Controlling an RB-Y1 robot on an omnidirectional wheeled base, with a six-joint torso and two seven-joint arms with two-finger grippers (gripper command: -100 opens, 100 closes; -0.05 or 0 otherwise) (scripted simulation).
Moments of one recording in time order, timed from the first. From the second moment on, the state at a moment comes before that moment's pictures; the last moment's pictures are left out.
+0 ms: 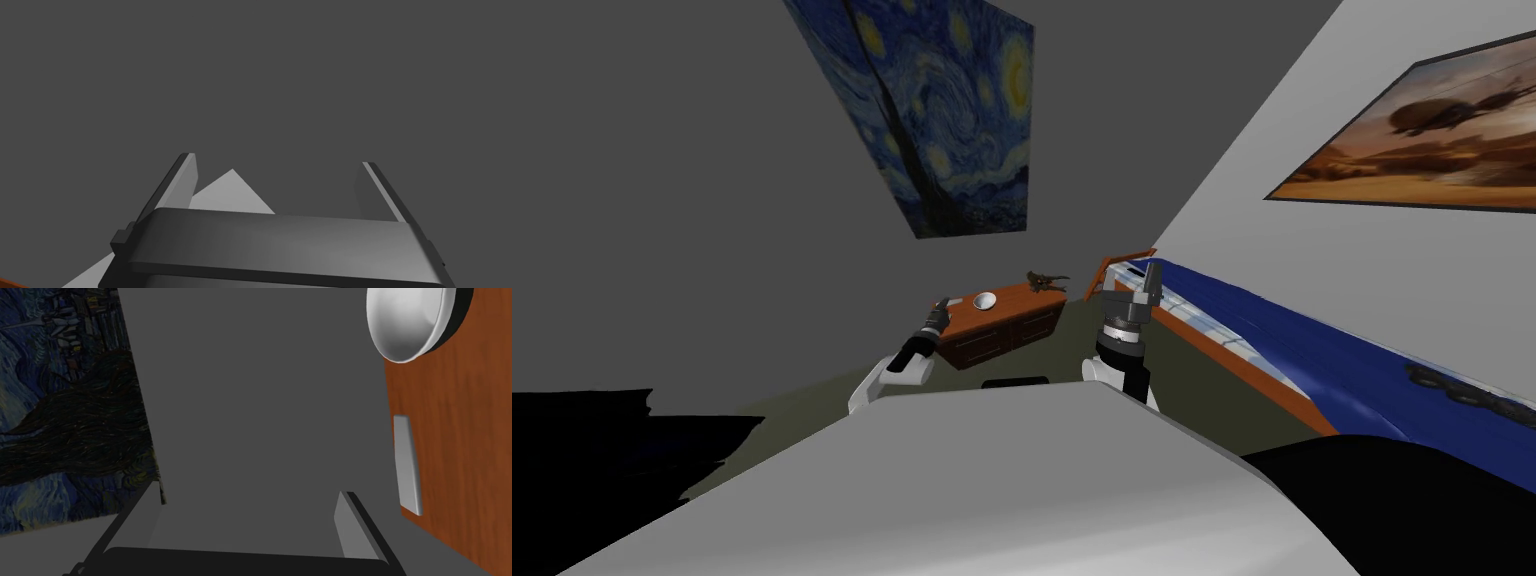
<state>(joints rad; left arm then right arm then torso) 0.27 0.35 -0.05 -1.80 0.02 0.09 0.11 0.55 0.03 0.02 -2.32 -0.05 -0.63 -0.11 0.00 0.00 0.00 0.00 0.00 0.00</state>
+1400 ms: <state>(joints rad) 0.10 0.42 0.02 -1.49 0.06 0.44 0.12 0.55 0.03 0.02 -2.32 -0.05 -0.63 -0.11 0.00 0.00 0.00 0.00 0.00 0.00</state>
